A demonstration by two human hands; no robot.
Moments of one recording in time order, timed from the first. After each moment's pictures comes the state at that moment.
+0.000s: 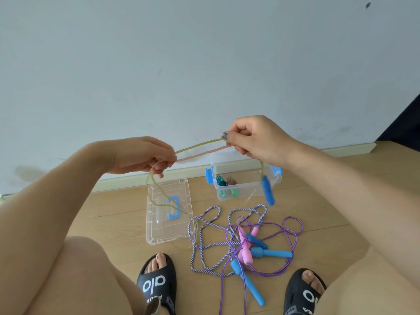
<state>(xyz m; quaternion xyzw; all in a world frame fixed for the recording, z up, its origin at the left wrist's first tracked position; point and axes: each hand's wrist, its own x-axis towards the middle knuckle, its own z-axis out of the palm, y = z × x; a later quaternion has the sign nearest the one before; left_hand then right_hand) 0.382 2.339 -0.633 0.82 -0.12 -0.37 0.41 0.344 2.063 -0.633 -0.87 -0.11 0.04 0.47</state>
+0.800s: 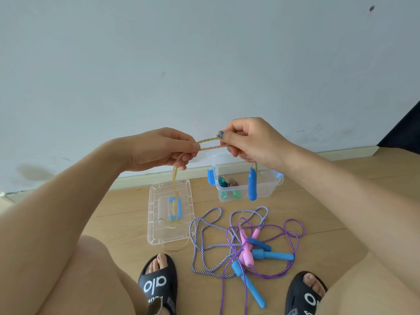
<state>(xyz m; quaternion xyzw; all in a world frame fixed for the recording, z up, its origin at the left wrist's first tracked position) 0.373 2.308 -0.621 0.78 -0.18 -0.34 0.49 0.342 2.076 -0.631 -0.83 -0.10 0.09 0.54</state>
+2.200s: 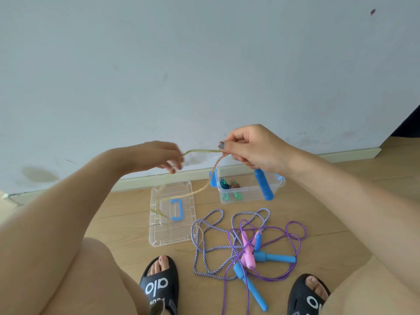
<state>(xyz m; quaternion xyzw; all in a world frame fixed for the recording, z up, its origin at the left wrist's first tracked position) 0.386 2.335 -0.643 0.89 -0.10 -0.29 0.34 0.340 2.076 -0.631 -0.84 -0.10 0.12 0.52</state>
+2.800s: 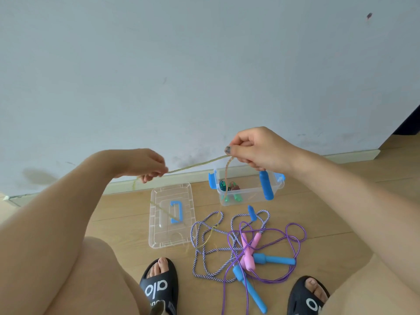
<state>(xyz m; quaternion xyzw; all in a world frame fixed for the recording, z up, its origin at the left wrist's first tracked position) 0.393 2.356 -0.650 0.91 -0.10 -0.32 0.23 0.338 2.063 -0.629 -0.85 -0.08 0.13 0.50</state>
